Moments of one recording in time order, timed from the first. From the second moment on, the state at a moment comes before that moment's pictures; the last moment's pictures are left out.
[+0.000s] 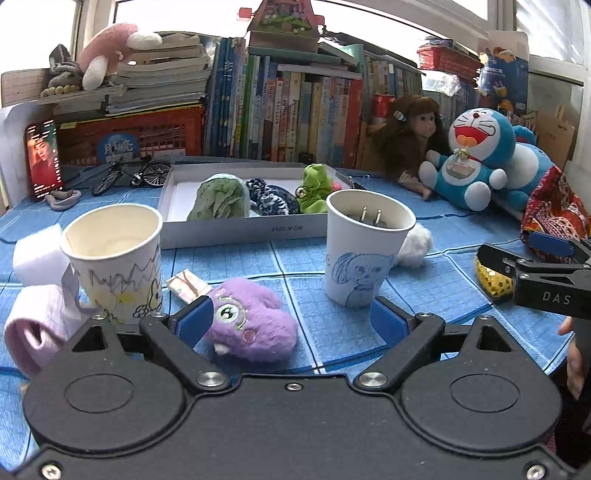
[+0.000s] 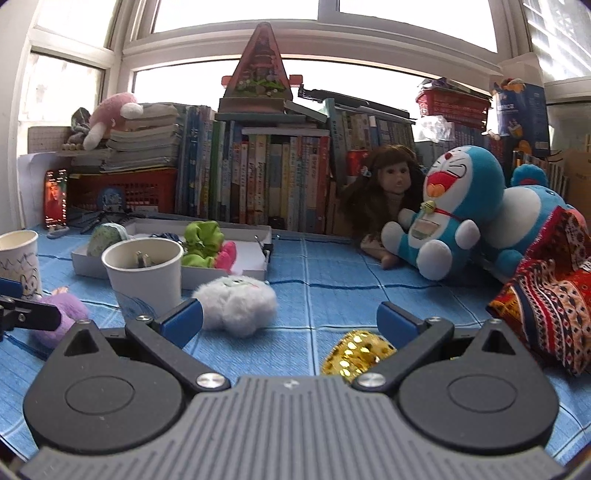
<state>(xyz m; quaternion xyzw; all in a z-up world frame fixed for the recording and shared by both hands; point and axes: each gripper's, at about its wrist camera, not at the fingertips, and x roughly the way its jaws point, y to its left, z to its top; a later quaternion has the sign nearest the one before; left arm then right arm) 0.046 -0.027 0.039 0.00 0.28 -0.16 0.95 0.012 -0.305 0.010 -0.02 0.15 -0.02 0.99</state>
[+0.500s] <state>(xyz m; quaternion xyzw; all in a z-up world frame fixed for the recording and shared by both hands) 0.048 -0.026 0.019 -0.01 0.28 -0.12 0.95 0.008 -0.309 -0.012 -0.03 0.16 -0.07 0.98</state>
